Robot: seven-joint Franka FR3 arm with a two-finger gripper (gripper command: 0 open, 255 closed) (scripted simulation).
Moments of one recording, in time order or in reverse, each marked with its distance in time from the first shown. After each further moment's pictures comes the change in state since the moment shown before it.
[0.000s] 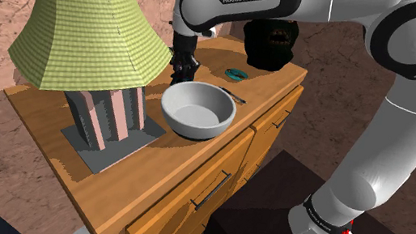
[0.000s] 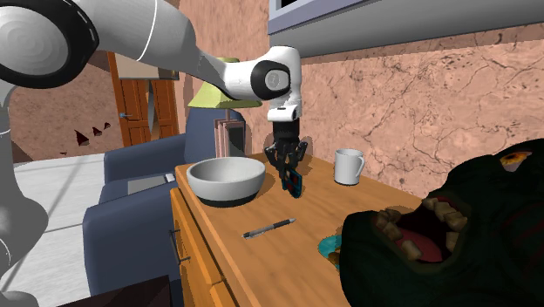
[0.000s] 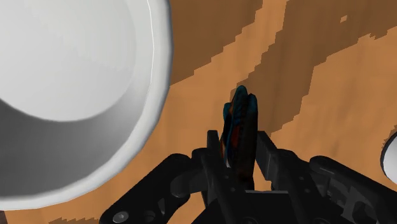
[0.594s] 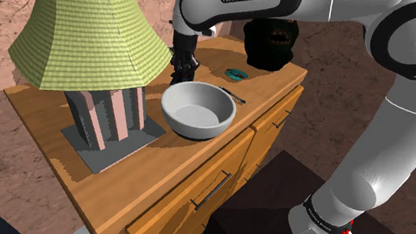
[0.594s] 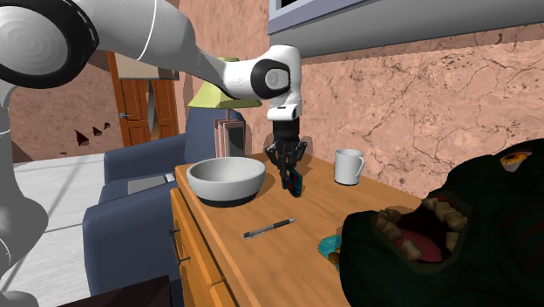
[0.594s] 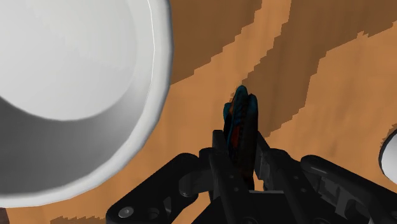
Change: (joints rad) arm 0.000 -0.001 0.000 0.006 0.001 -0.007 -0.001
